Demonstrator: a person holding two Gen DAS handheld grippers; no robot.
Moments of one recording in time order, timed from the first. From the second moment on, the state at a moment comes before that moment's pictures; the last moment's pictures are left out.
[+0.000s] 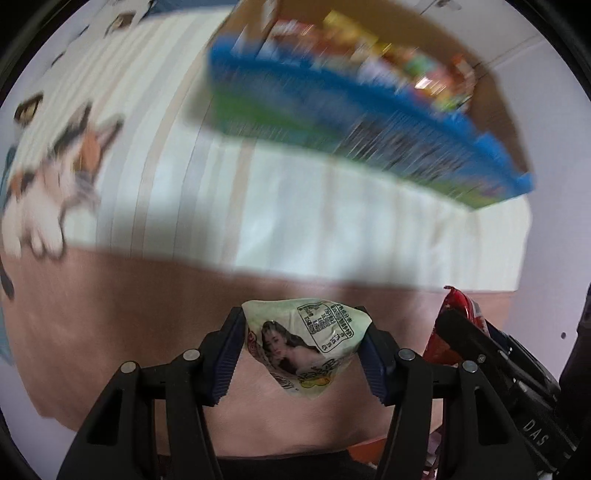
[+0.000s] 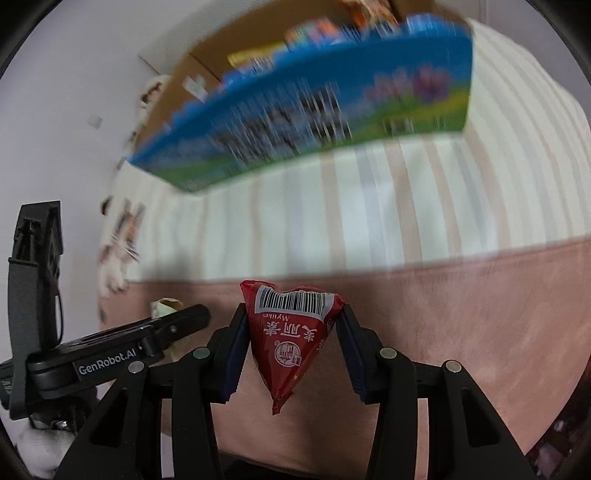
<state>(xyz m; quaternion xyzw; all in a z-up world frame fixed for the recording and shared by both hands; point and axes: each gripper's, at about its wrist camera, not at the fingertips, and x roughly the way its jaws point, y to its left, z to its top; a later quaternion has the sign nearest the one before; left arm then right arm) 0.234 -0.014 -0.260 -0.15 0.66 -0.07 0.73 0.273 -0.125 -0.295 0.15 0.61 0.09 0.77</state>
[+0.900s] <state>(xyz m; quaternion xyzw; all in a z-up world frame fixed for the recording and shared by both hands) 0.520 -0.076 -0.207 0.00 0.69 -0.10 0.72 0.539 -0.211 -0.225 0.10 0.65 0.05 0.75</state>
